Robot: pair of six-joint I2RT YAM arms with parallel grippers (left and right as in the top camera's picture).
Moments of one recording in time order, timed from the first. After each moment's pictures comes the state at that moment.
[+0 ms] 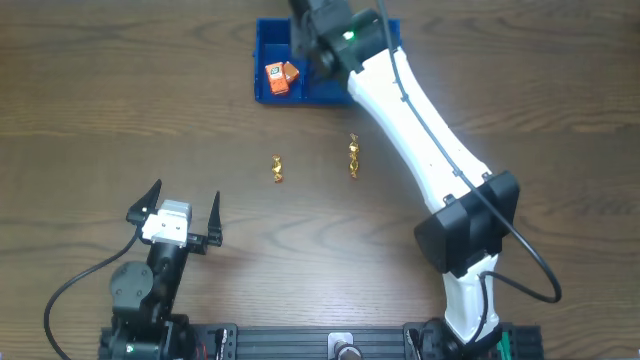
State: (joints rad) left arm -0.10 0.01 0.03 -0.13 0.09 0.13; right arm 0.54 2.09 2.18 -0.91 0.28 0.43
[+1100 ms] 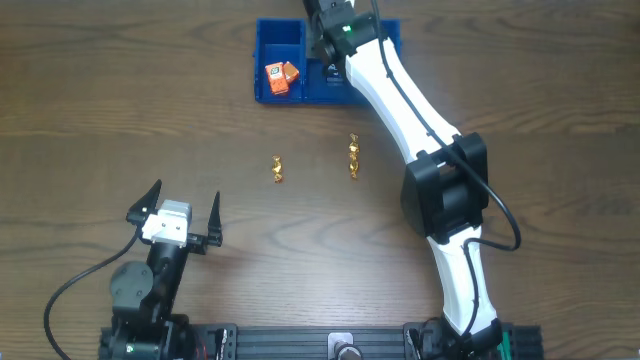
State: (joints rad) left arm -0.10 0.01 0.03 -0.13 0.09 0.13; right arm 0.46 2.30 2.18 -0.78 0.26 0.39
